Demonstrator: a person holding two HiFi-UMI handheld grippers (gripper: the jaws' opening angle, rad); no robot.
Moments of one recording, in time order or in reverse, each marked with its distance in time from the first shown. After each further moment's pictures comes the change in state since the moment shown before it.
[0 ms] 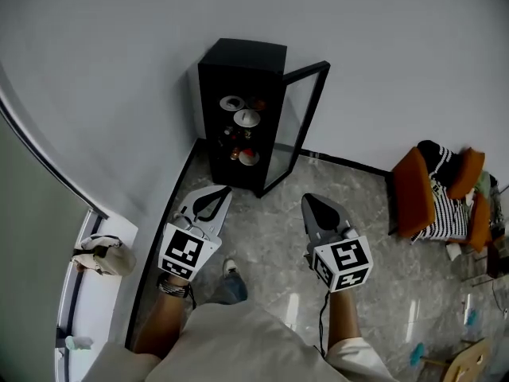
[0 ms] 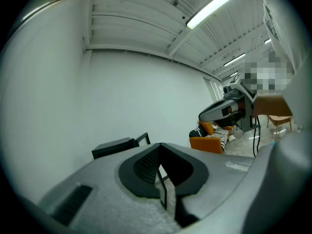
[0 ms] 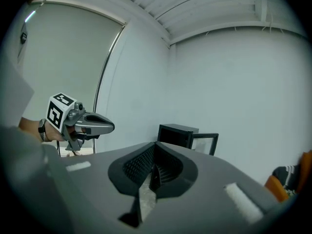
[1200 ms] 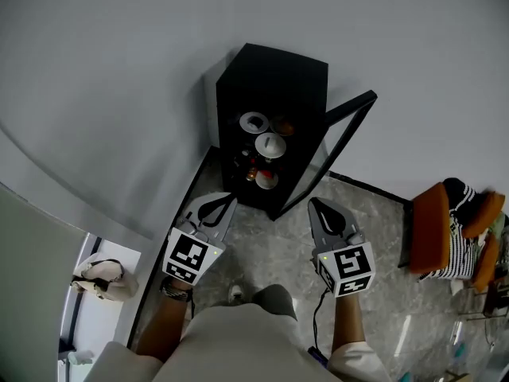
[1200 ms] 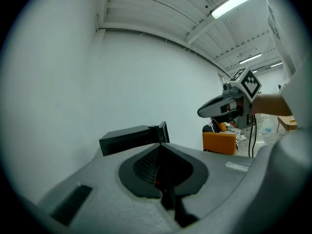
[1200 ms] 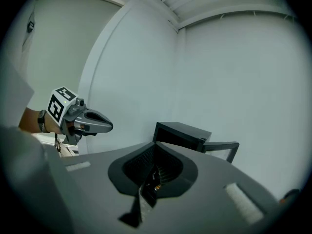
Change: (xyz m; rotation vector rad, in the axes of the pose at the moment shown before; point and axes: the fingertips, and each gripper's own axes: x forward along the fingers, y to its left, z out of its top) left arm 0.143 0.195 -0.076 -0.103 0.089 0.046; right arm 0.254 -0.074 0.019 -0.095 0.066 0.080
